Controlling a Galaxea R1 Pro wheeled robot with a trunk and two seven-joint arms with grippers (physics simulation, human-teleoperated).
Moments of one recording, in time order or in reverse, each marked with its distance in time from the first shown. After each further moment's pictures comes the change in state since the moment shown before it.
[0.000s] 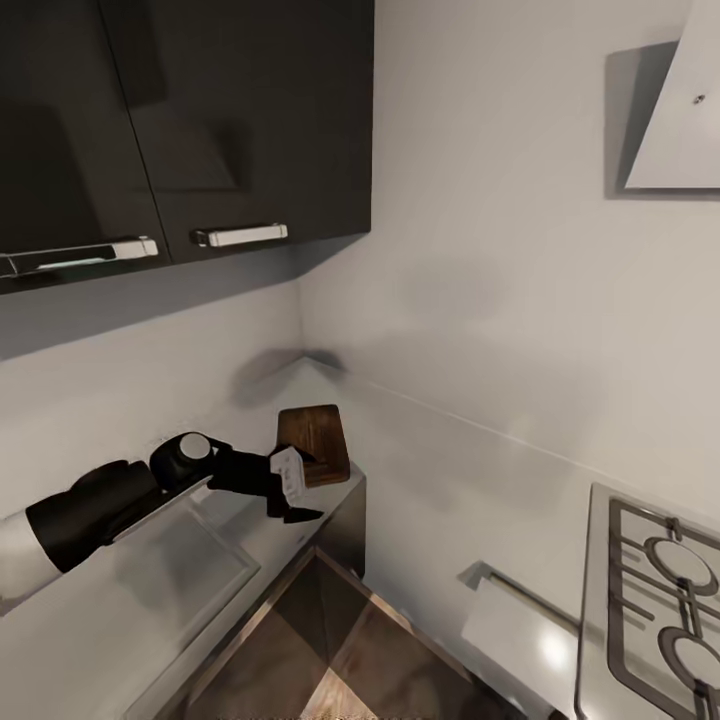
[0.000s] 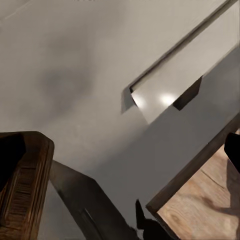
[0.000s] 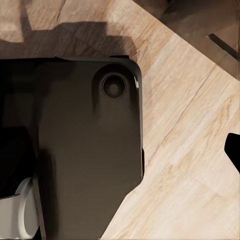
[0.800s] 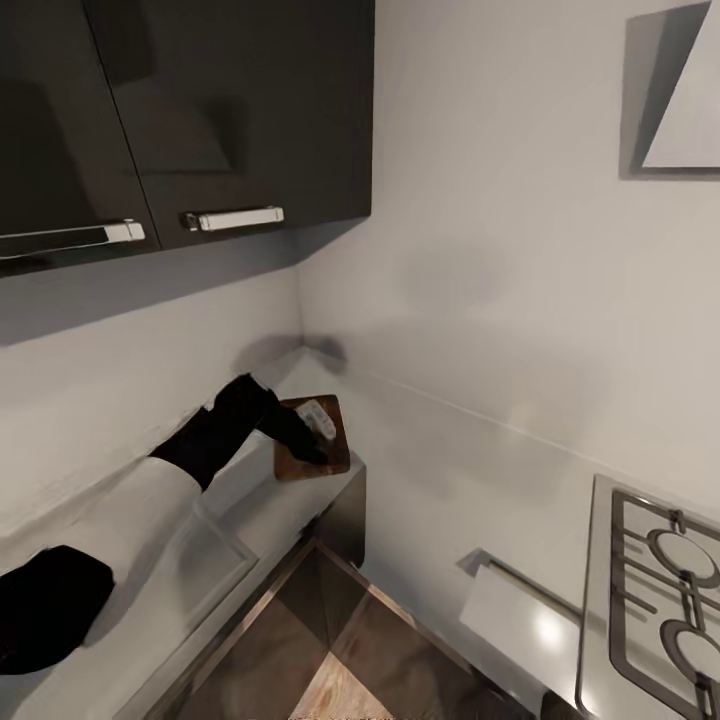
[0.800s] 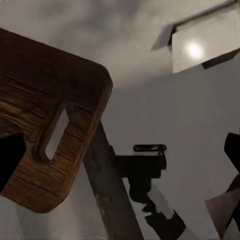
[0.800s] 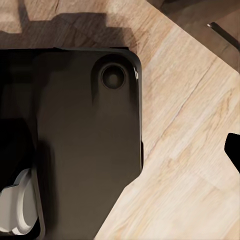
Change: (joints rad) left arm -0.096 -0.485 0.592 0.543 -0.861 0.341 -0.340; right arm 0.000 -0.001 0.001 0.001 0.001 -0.017 0.001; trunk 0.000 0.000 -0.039
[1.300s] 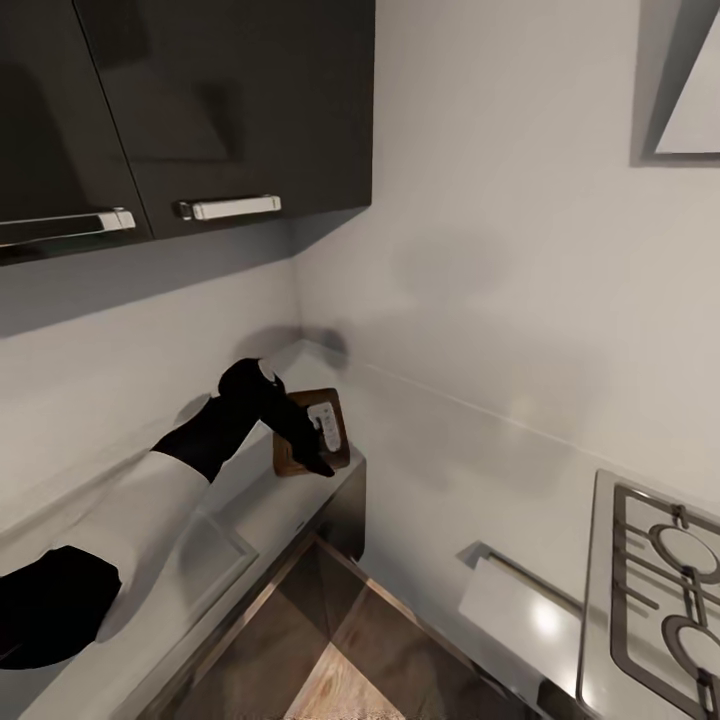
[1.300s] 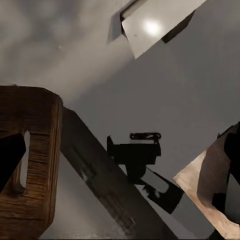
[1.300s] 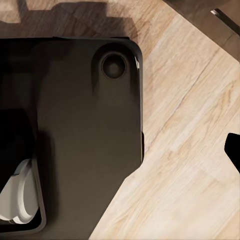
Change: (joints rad) left arm -0.012 -0.035 0.044 -0.097 -0.261 -0.172 -0.368; right arm 0.000 0.001 0.001 0.005 0.000 0.000 0.001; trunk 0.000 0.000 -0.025
